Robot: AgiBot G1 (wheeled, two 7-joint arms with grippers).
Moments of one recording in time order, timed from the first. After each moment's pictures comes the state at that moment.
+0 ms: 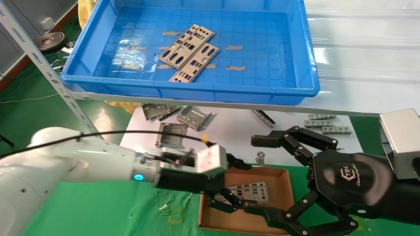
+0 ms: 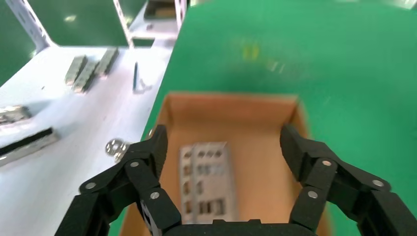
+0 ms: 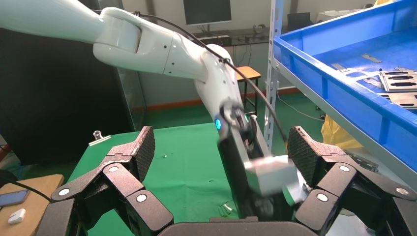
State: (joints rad) left arm -1.55 1.32 1.08 -0.30 0.84 1.37 0.38; right arm 1.10 -0.56 -0.40 1.25 -0.64 -1.44 0.12
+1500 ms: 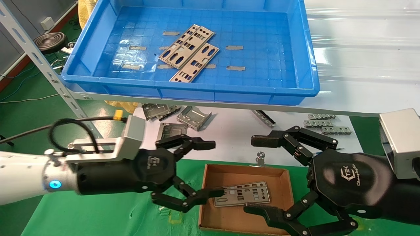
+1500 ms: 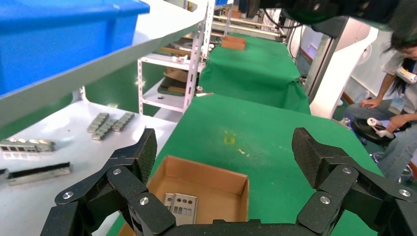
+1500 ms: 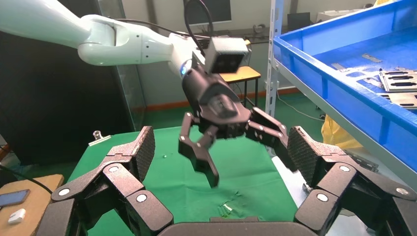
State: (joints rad) left arm -1.34 0.98 0.70 -0.72 0.75 1.51 0.09; right arm 1.10 -0.56 -0.40 1.25 -0.64 -1.44 0.12
